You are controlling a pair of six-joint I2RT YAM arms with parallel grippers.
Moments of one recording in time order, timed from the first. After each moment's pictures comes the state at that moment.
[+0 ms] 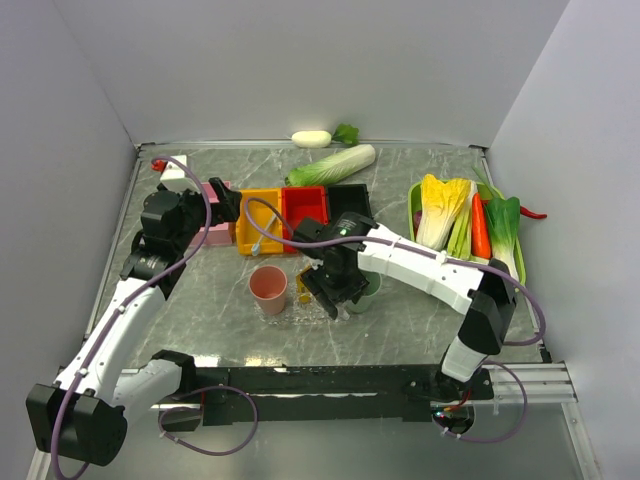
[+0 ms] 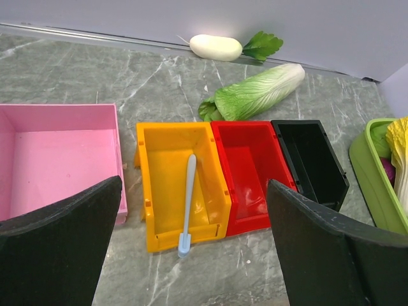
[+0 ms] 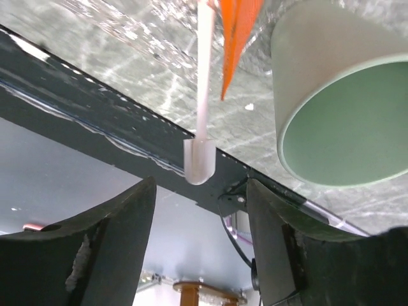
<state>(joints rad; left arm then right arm) -0.22 0.97 0.85 -0.04 0.01 -0.33 1.01 1.67 1.54 -1.35 0.00 0.36</state>
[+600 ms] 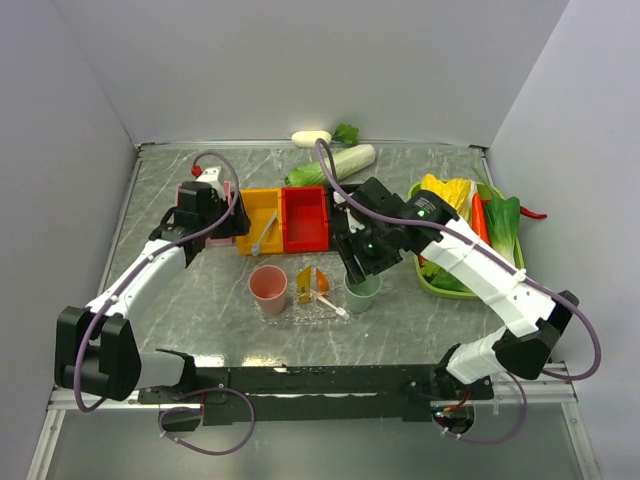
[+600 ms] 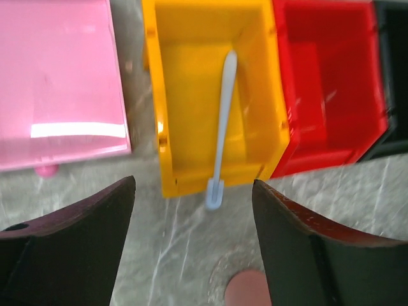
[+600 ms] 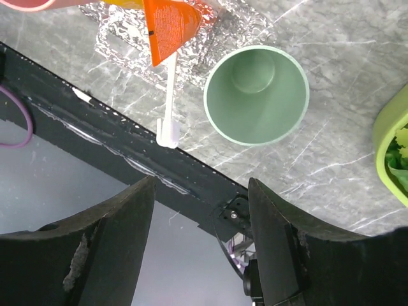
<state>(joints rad) -0.23 1.29 0.92 -0.22 0.04 -0.31 0.83 1.43 1.61 -1.35 -0.01 0.31</state>
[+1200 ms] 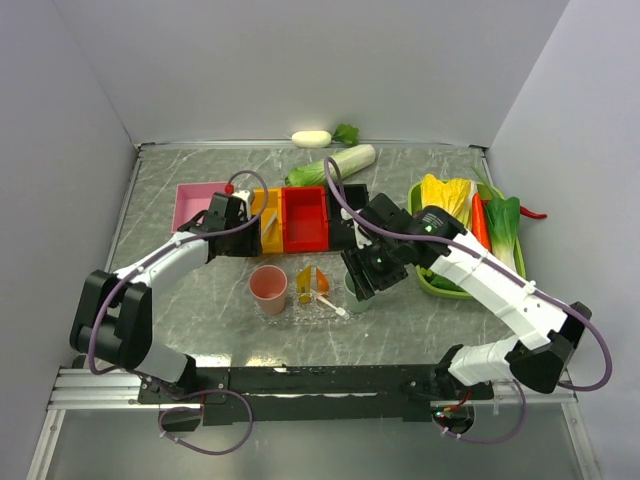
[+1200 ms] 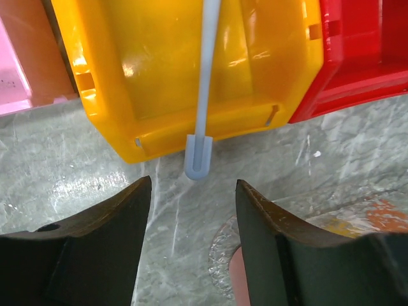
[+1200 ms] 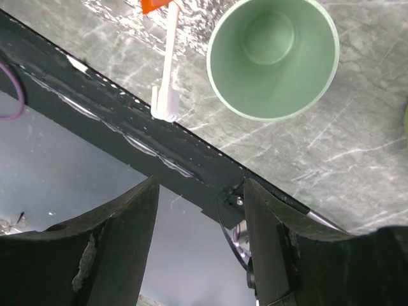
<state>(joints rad) -0.34 1.46 0.92 -0.34 0.03 -0.28 0.81 1.33 1.44 -1.32 -0.08 0.30</state>
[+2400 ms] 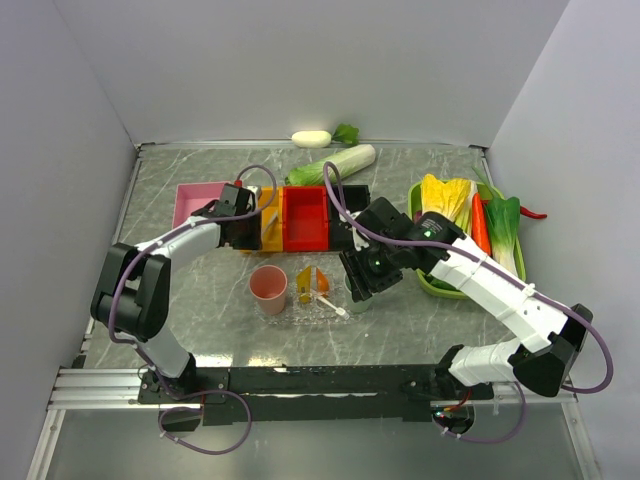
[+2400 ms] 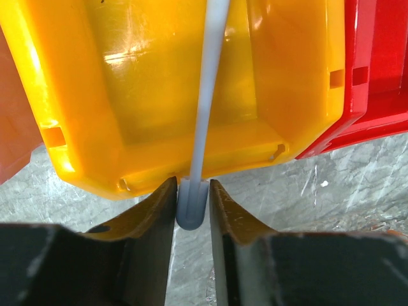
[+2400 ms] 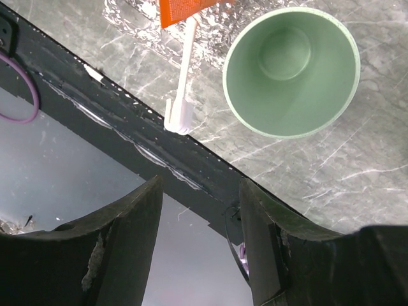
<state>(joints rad) -0.34 1.65 1.05 -0.36 0.05 -0.28 0.81 1.29 1.37 -1.22 -0.13 0.31</state>
